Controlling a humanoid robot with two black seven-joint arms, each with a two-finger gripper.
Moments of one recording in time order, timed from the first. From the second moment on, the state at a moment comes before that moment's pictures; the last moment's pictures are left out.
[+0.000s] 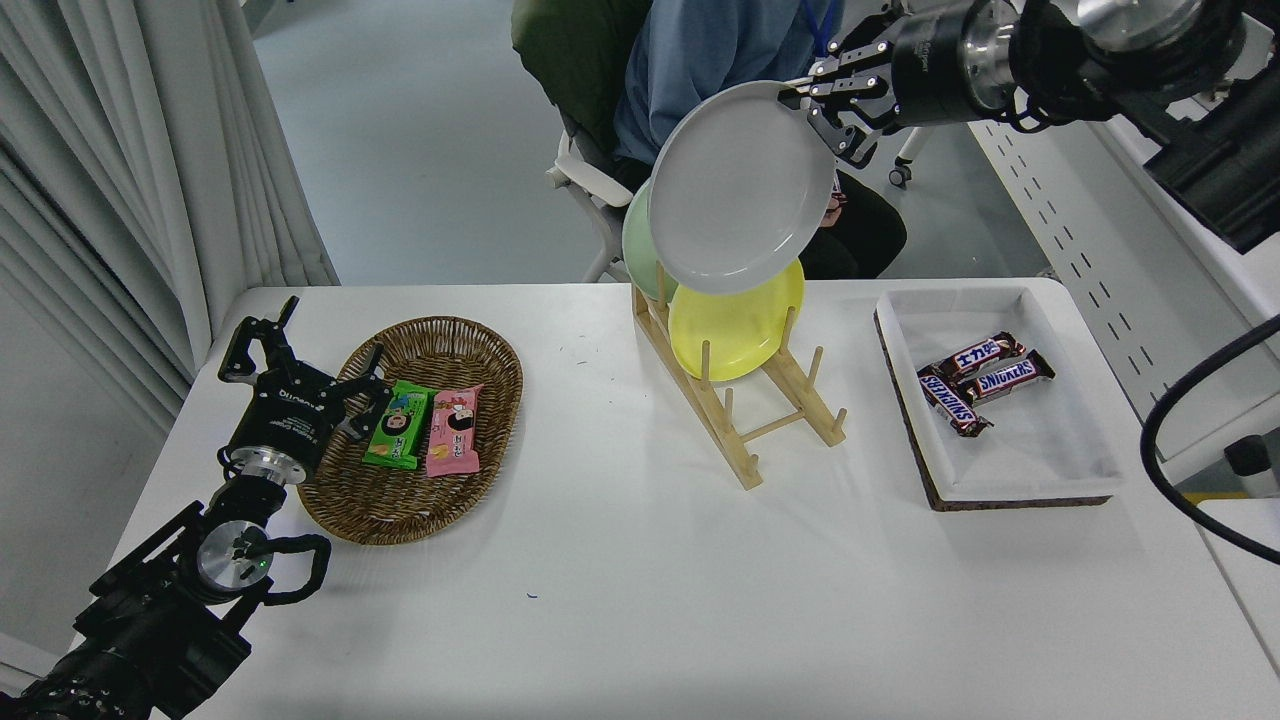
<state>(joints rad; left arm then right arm) -0.50 0.26 -1.08 -0.53 0.16 -0.58 -0.44 1.57 -0.41 0.24 0.80 0.75 -0.31 -0.67</state>
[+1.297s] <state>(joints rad) -0.50 0.26 -1.08 -0.53 0.16 -0.58 -0.44 1.24 -0.22 0.46 0.83 0.80 -0.78 -0.67</state>
